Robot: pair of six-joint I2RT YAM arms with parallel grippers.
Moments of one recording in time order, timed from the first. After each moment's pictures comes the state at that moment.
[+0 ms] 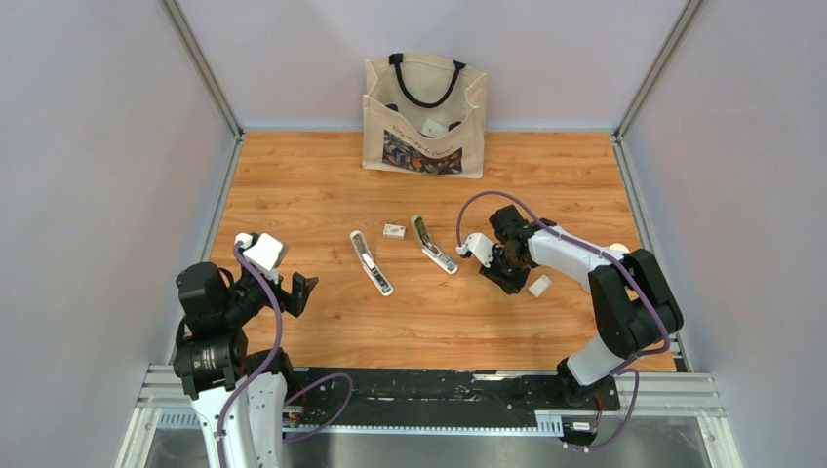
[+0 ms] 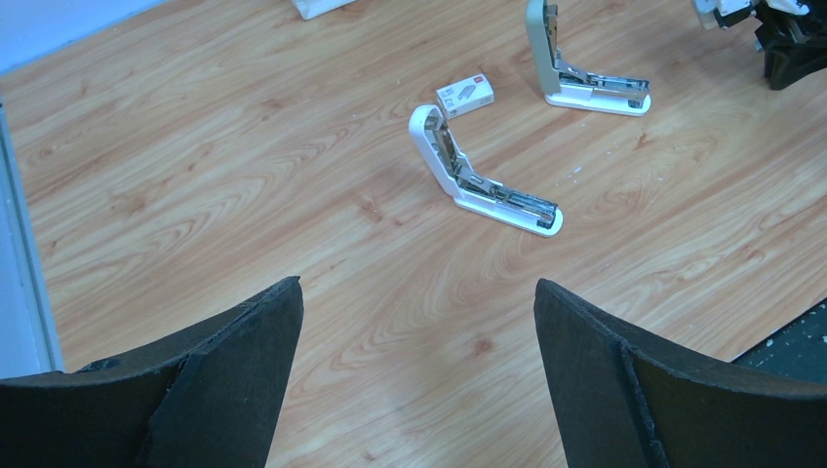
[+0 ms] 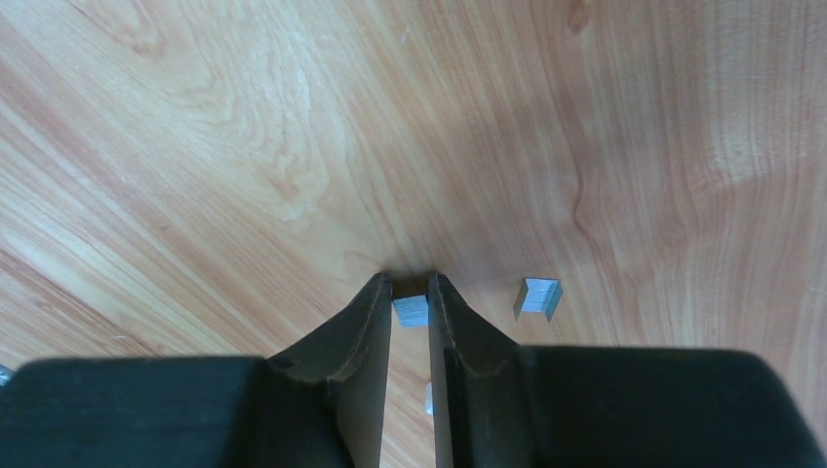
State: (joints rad) left arm 0.26 0.38 0.82 -0.89 0.72 0.38; right arm 0.44 1.59 0.90 -0.70 -0.13 -0.67
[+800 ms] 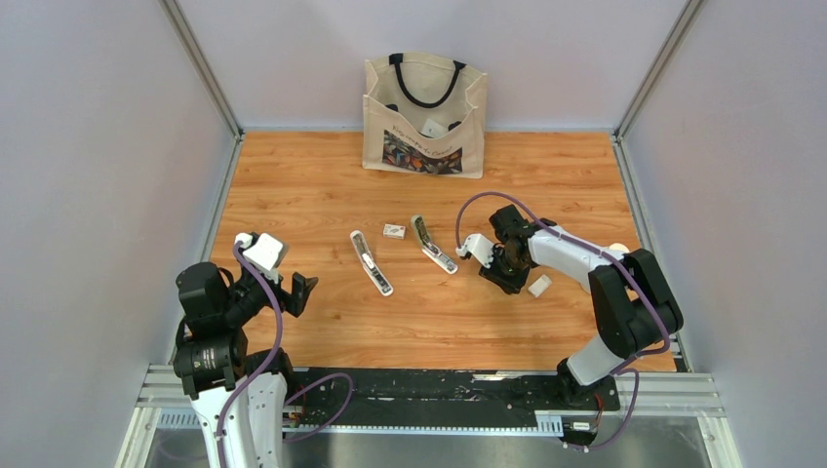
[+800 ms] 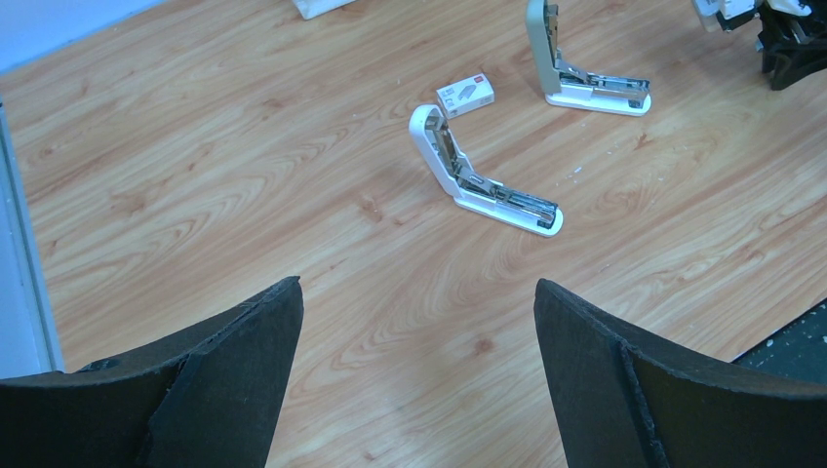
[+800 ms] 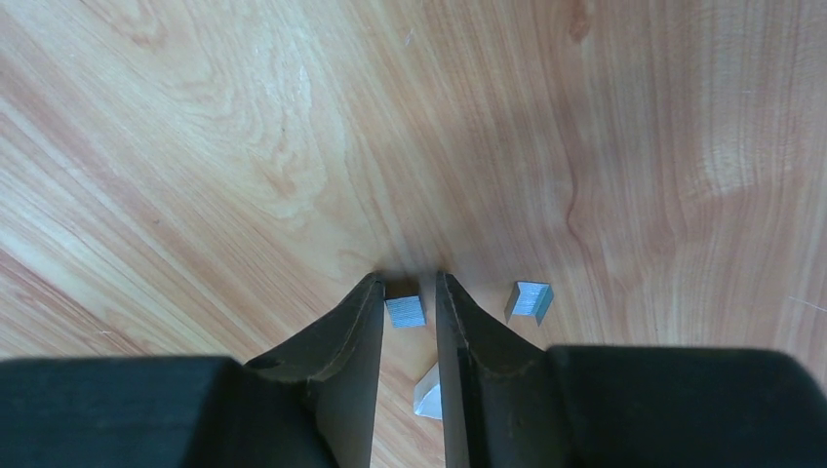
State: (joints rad) left arm 0.26 0.38 0.82 -0.89 0.72 0.38; right arm 0.44 1.59 0.90 -0.70 -0.13 -0.71
